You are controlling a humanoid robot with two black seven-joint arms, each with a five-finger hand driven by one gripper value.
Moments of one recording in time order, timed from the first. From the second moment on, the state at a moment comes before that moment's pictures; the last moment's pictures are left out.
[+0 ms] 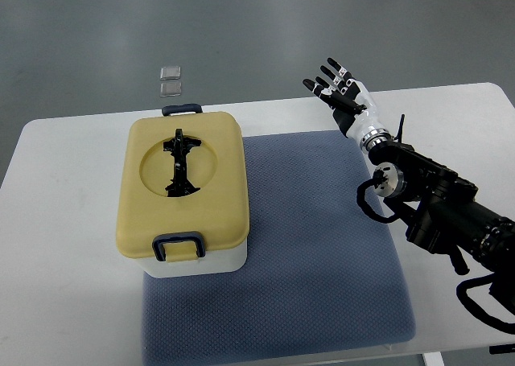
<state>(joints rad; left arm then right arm) 0.00 0.00 -0.07 -0.13 -0.05 -0.05 0.12 0.85 0.00 0.59 0.45 -0.05 0.12 0.46</state>
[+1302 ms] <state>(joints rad) 0.00 0.00 -0.07 -0.14 -0.05 -0.05 0.12 0.86 0.00 0.58 0.44 -0.06 0.10 0.46</state>
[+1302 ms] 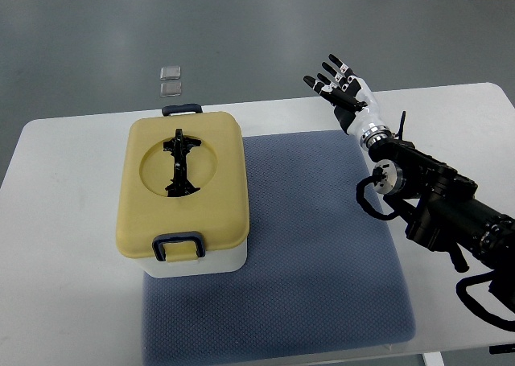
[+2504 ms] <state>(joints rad) 0.00 0.00 -0.07 -0.14 -0.05 -0.05 0.12 1.50 -0.22 -0.02 0.83 -1.03 0.20 0.61</state>
